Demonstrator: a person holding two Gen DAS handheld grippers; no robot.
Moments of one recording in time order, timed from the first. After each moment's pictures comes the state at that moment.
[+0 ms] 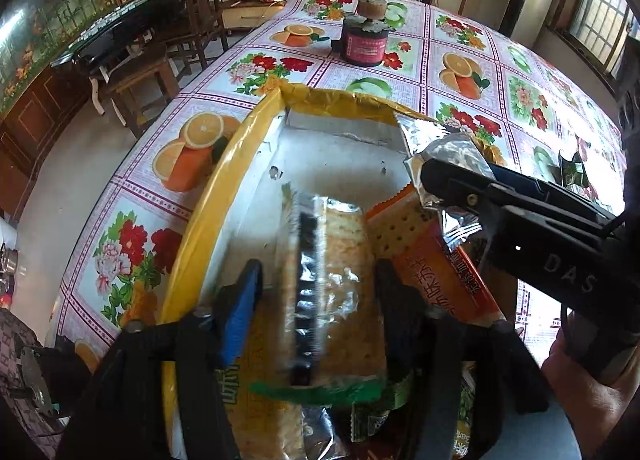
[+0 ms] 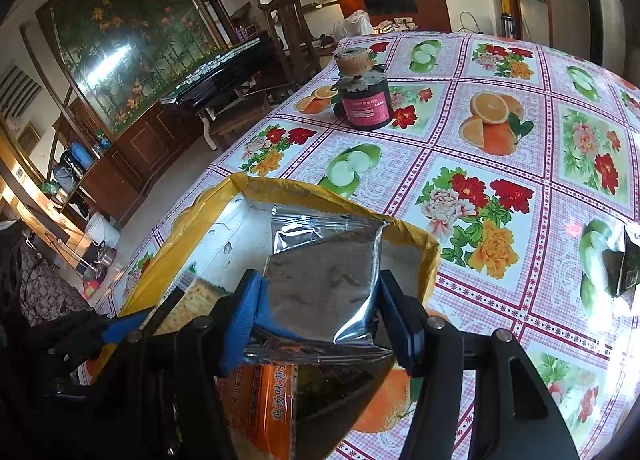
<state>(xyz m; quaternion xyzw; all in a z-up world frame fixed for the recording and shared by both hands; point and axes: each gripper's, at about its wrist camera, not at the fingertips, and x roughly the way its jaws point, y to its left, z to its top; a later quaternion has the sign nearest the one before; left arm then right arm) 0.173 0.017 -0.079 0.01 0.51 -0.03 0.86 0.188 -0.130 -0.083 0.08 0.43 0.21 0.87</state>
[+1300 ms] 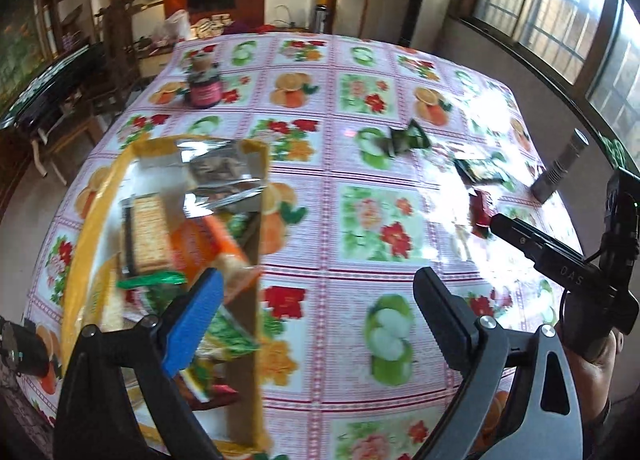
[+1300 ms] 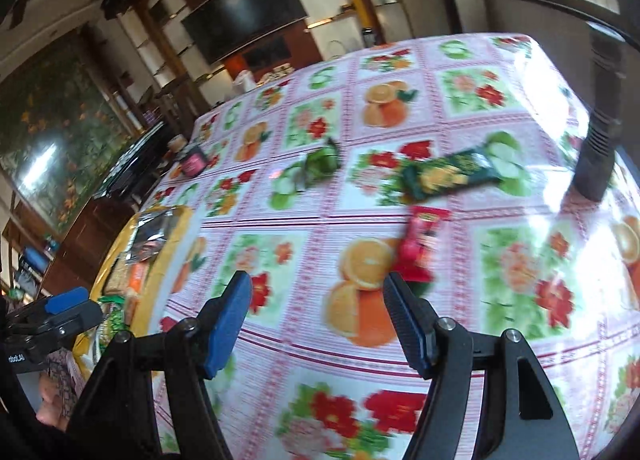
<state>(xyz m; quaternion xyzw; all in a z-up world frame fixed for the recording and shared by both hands) 0.080 -0.105 -0.024 0.04 0.46 -0.18 0.87 0.033 -0.362 -0.068 0.19 0.38 0.03 0.90</state>
